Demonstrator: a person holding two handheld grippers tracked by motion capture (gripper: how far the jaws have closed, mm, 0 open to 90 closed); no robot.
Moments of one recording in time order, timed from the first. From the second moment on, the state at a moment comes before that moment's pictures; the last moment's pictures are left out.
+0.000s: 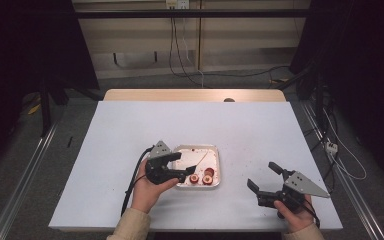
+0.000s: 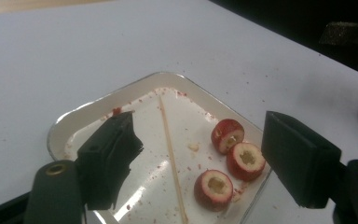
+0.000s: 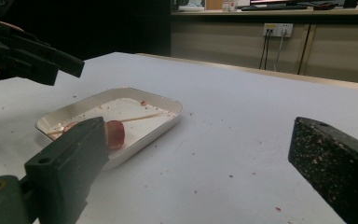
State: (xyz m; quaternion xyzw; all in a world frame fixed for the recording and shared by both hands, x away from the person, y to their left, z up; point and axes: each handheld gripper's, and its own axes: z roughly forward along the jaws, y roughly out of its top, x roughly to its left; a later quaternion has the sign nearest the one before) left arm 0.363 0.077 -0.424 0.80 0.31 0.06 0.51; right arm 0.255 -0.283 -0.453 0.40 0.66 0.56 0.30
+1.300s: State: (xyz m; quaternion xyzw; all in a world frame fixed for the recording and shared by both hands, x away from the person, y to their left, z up) left arm 0.385 0.042 -0.438 0.88 0.33 0.04 0.34; right arm 0.255 -0.286 -0.451 0.40 0.66 0.57 0.30
